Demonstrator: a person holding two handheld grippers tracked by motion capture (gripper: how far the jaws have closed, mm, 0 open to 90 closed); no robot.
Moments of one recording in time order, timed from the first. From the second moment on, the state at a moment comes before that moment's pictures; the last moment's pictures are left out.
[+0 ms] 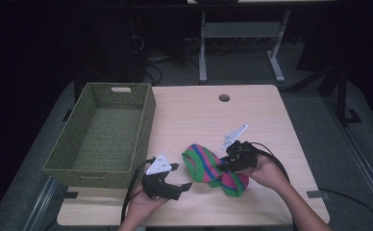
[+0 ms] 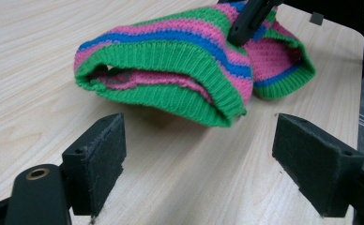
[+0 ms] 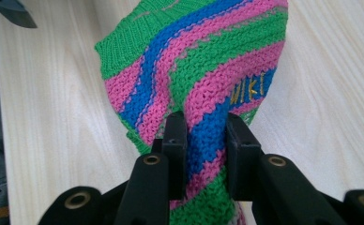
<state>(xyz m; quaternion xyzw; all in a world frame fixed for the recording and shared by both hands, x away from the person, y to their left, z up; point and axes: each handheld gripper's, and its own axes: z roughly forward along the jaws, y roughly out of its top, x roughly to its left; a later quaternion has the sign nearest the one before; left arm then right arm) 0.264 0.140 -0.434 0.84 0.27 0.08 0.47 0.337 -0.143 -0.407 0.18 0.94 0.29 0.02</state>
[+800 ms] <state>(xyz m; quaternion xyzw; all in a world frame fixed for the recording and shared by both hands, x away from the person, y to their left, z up) 0.265 0.143 -0.435 0.83 0.28 0.08 0.47 0.342 -0.131 -0.430 0.19 0.94 0.28 0.02</state>
